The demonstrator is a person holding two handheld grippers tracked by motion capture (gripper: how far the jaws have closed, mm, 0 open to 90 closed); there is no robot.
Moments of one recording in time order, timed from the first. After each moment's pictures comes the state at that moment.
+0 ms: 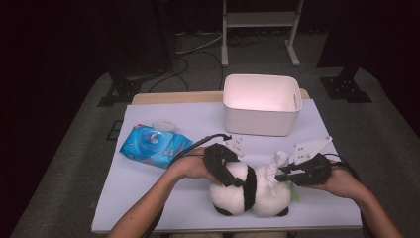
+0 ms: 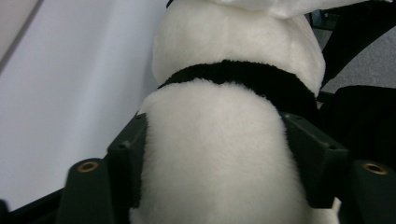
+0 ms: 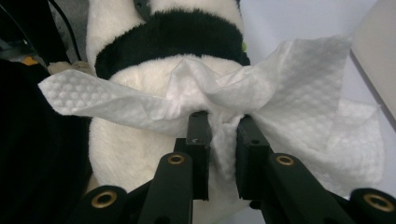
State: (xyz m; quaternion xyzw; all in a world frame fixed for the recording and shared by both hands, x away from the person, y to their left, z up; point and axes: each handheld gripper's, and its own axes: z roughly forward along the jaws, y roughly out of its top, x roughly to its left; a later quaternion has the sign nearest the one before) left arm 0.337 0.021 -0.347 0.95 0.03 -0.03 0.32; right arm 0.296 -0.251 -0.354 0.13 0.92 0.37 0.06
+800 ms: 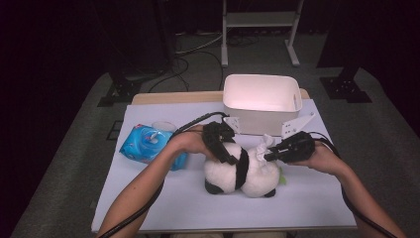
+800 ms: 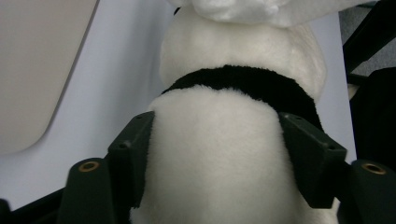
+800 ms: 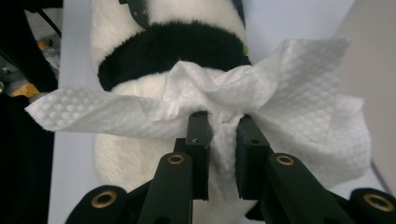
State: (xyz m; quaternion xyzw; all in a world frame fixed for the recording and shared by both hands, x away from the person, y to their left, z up) left arm 0.390 0.026 -0.331 0.96 0.03 -0.02 0.29; right arm 0.359 -0.234 -0.356 0.14 0.91 0.39 0.03
